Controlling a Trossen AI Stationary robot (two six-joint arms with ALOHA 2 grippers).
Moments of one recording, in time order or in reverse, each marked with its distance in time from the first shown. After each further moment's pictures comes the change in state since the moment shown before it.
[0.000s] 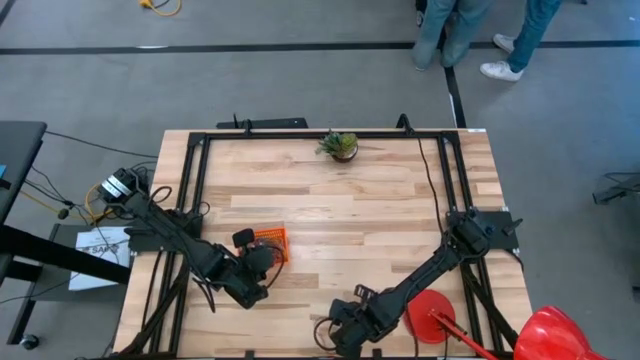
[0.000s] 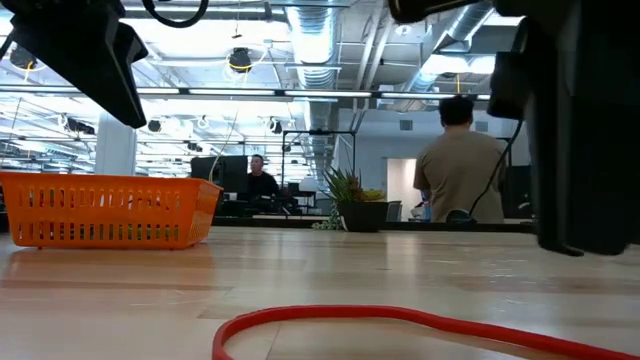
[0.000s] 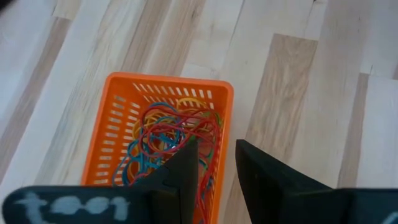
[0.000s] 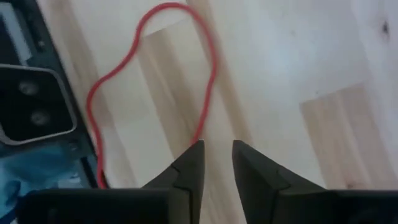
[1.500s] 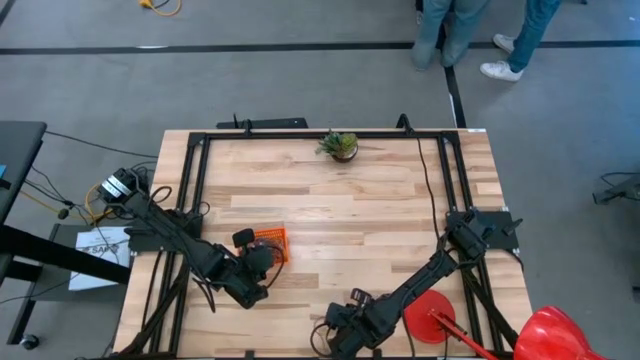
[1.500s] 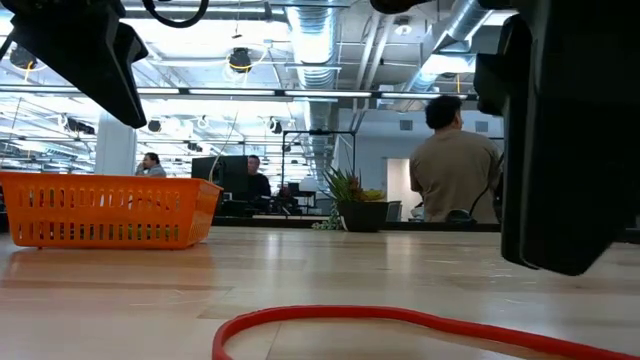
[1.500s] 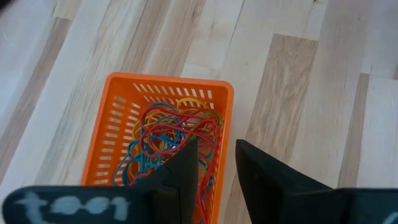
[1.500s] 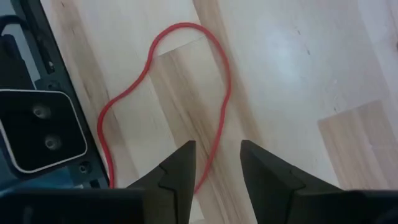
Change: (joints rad) left arm 0.000 0.000 0.000 0.000 -0.001 0.000; right arm 0.022 0.060 0.084 -0.019 0.052 0.025
